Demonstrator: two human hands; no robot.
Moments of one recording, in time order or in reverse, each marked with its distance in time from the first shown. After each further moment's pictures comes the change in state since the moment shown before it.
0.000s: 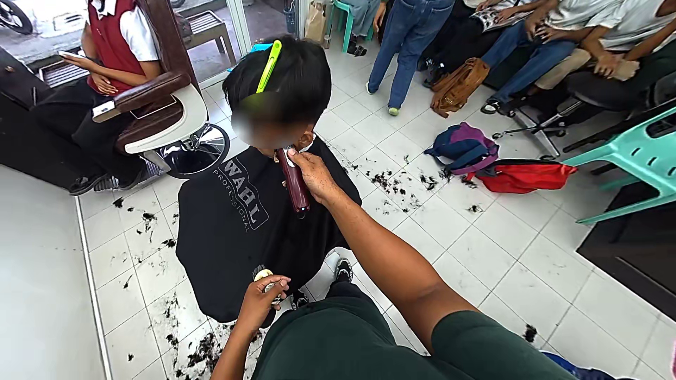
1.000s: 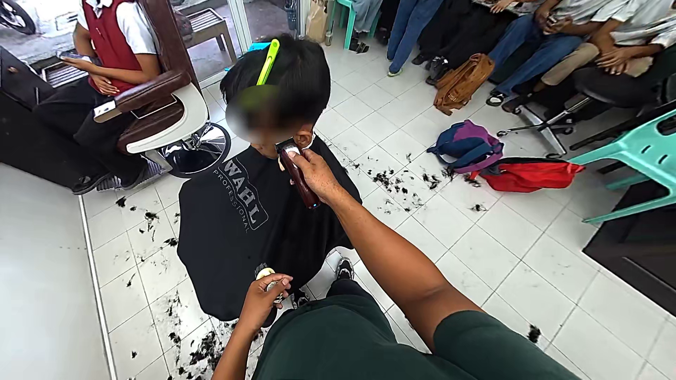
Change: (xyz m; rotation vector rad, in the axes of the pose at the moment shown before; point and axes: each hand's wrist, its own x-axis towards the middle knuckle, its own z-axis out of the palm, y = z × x) left_hand 0.004 0.004 0.006 -0.008 -0.003 -0.002; right_hand 0.001 -0.002 -0.012 -0.198 -0.005 -0.014
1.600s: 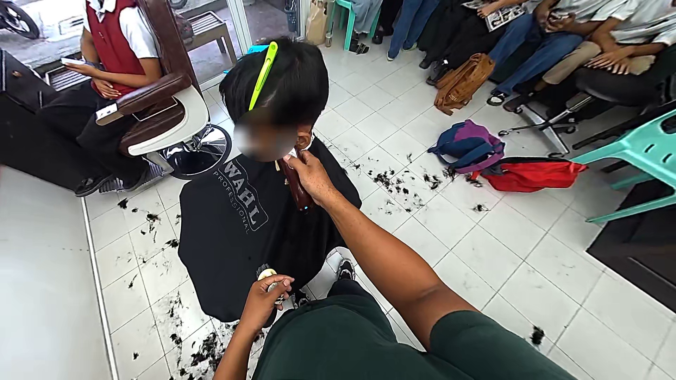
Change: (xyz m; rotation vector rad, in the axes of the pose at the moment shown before) left_hand 0.002 -0.001 0.003 0.009 -0.006 0.000; right_hand 0.000 0.002 0.008 0.051 0.044 -0.005
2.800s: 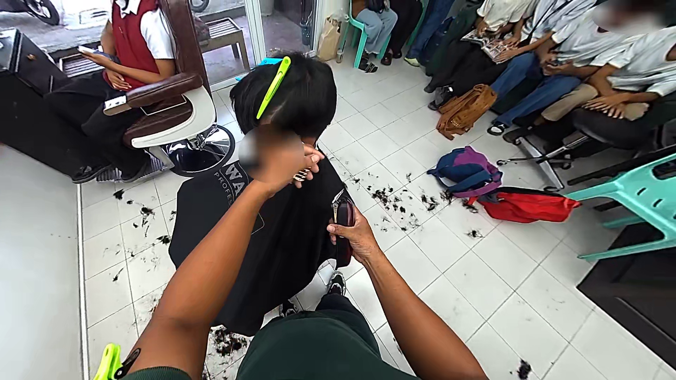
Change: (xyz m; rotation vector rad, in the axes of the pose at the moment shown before) left_hand 0.144 0.236 0.025 0.200 -0.310 0.551; right_hand -0.092 0.054 -0.076 0.360 0.052 0.075
